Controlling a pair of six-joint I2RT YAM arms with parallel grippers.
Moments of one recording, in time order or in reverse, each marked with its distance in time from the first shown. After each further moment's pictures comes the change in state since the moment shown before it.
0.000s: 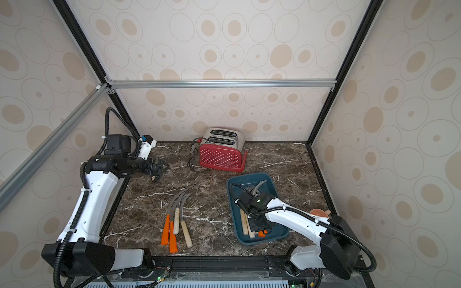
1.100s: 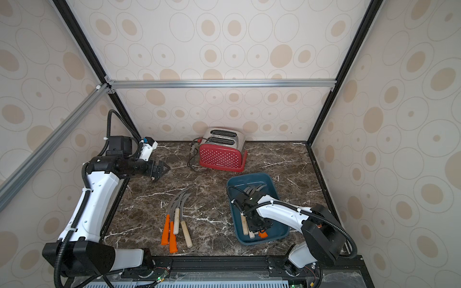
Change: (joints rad) left arm 0.000 0.000 -0.022 0.000 0.010 0.011; right arm -0.016 0.133 0.001 0.024 0.020 -0.010
